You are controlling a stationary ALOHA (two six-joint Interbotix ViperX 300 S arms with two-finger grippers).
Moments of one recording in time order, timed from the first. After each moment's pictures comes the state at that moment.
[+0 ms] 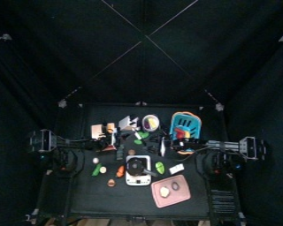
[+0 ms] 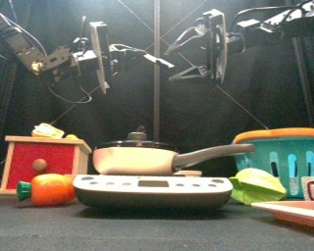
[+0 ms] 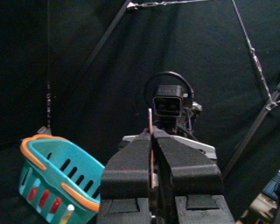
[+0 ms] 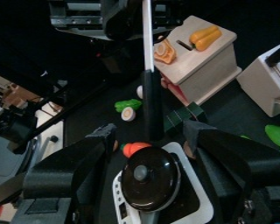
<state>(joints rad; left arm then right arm) 0.19 -0.10 0.88 -0.13 -1.27 -0.54 -0.22 -0.33 0.70 -1.04 -0.17 1.51</state>
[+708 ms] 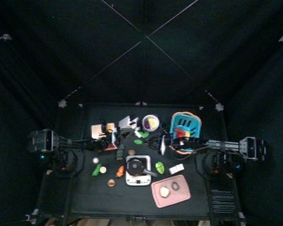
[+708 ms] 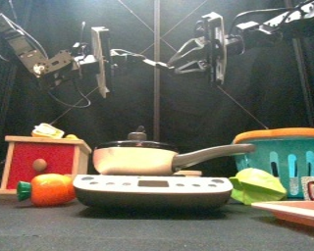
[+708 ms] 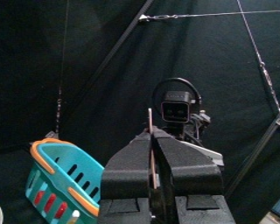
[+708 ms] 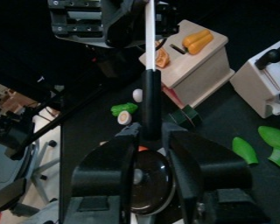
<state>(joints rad) 0.18 -0.06 0.88 -0.19 -1.31 -0.54 -0.24 -0.33 0.70 -1.03 -0.17 1.51</state>
